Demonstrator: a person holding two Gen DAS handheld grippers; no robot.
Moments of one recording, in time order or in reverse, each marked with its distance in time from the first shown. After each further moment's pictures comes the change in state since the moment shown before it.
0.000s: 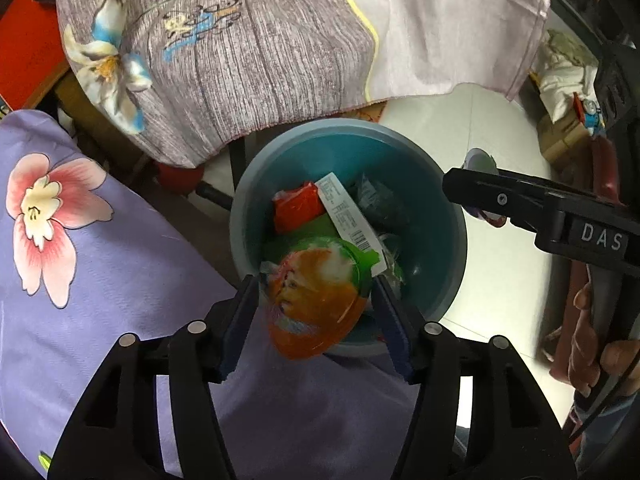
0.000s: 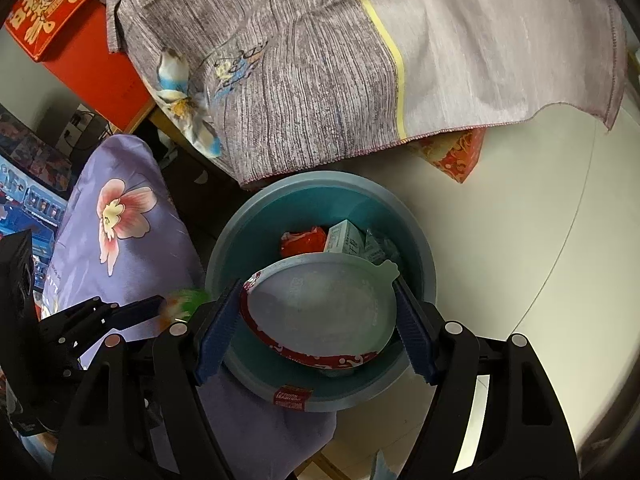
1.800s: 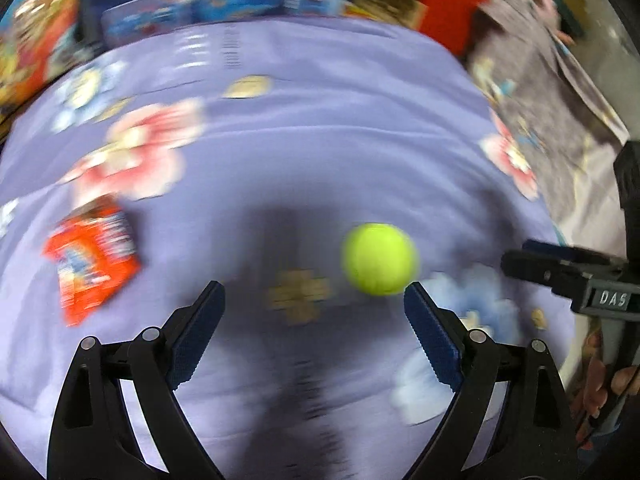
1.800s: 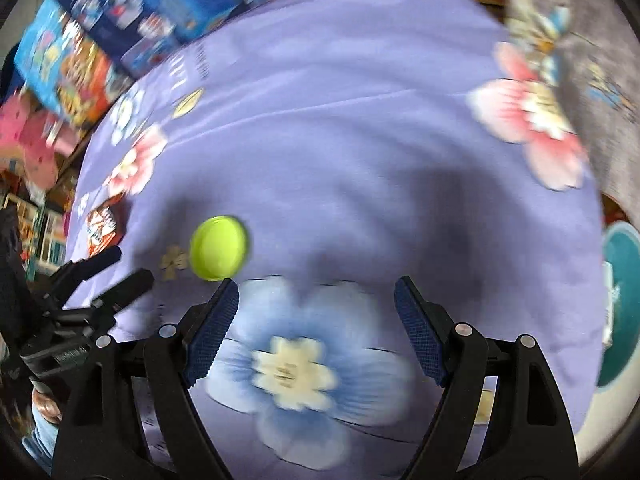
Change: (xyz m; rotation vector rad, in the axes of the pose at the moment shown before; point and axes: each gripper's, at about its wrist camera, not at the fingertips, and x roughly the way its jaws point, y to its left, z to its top) left arm -0.198 0.310 -0.349 -0.775 -0.247 0.263; right arm 0.066 0.425 -0.166 -0.642 0.317 0.166
